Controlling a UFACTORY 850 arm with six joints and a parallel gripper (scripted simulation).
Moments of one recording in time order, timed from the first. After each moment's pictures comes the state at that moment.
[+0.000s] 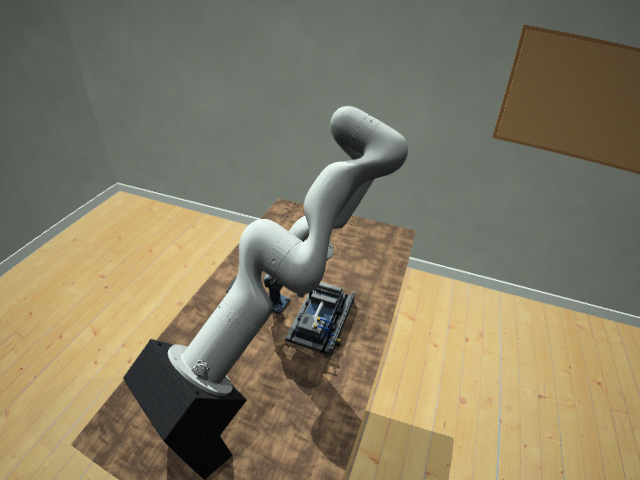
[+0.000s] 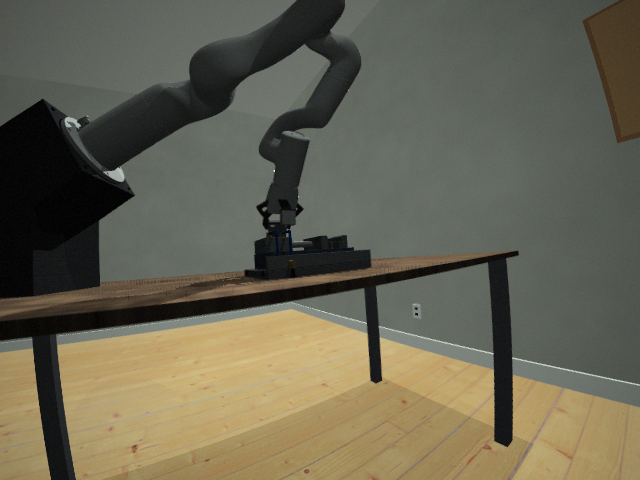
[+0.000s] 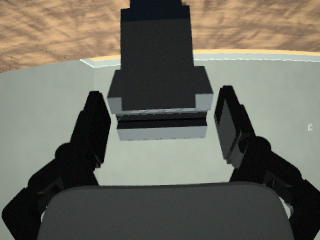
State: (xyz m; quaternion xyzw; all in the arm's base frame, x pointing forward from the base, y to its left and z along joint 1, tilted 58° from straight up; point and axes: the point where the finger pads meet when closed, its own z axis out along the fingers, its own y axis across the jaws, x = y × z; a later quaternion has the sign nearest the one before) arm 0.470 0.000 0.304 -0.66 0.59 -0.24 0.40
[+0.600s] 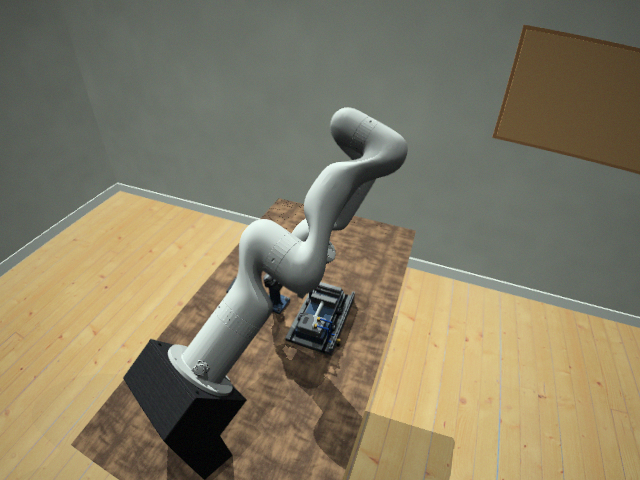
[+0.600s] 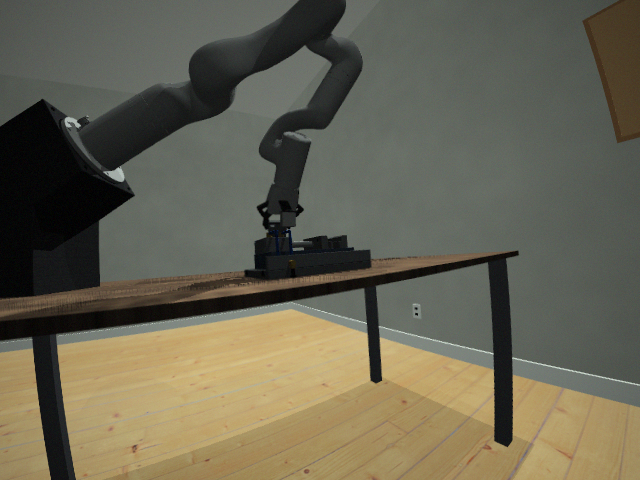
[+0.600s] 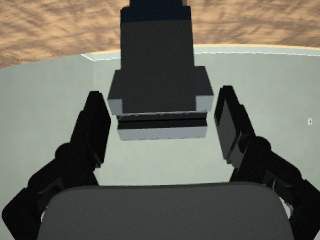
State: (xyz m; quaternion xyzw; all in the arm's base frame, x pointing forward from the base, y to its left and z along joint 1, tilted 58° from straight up) arm 0.470 0.000 0.304 -0.67 0.58 -0.23 0.41
